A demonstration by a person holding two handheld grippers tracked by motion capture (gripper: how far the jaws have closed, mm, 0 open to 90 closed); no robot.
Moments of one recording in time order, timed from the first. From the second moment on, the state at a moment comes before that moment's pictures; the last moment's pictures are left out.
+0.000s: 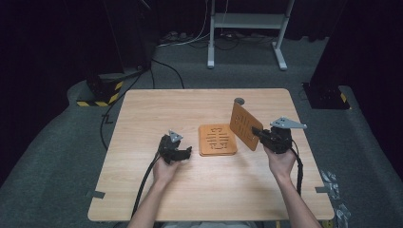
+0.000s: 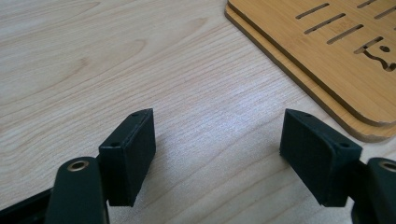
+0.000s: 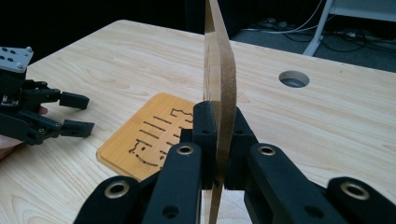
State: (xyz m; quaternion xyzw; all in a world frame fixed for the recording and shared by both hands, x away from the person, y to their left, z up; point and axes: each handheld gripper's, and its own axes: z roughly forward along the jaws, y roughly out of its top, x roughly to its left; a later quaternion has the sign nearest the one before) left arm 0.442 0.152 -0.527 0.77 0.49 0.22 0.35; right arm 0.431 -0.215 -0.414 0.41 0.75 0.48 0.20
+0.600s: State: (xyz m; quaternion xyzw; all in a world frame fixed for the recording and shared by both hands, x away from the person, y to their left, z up) left arm 0.442 0.152 -0.527 0.77 0.49 0.22 0.35; right arm 0.425 -0.242 -0.409 0.43 0.74 0.47 0.22
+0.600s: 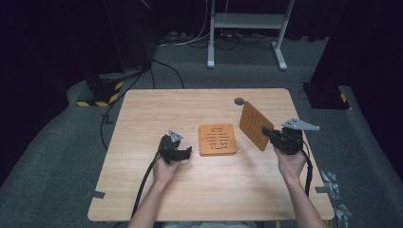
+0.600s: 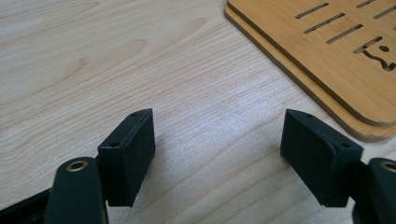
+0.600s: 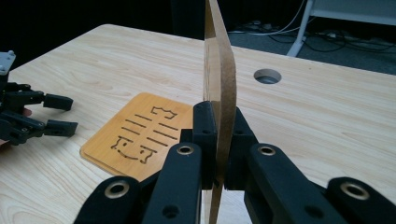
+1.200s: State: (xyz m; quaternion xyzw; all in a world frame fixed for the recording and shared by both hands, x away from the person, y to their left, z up) left arm 0.442 0.152 -0.527 0.77 0.49 0.22 0.35; right arm 0.416 -0.279 -0.414 0.45 0.72 0.48 0.23
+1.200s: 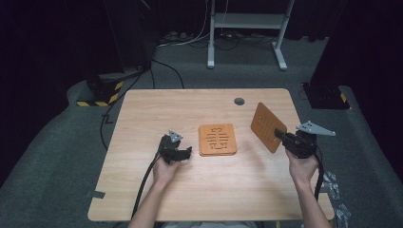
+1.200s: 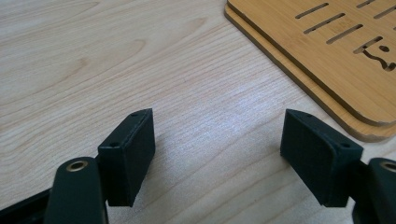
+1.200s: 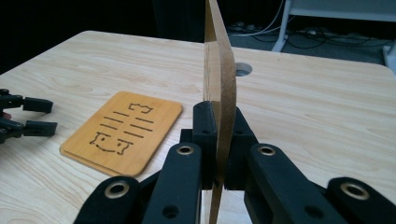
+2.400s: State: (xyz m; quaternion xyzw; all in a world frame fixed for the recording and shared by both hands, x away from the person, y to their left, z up) left arm 0.442 0.152 -0.527 0.77 0.49 0.22 0.35; right arm 0.414 -0.325 -0.447 0.52 0.70 0.44 0.24
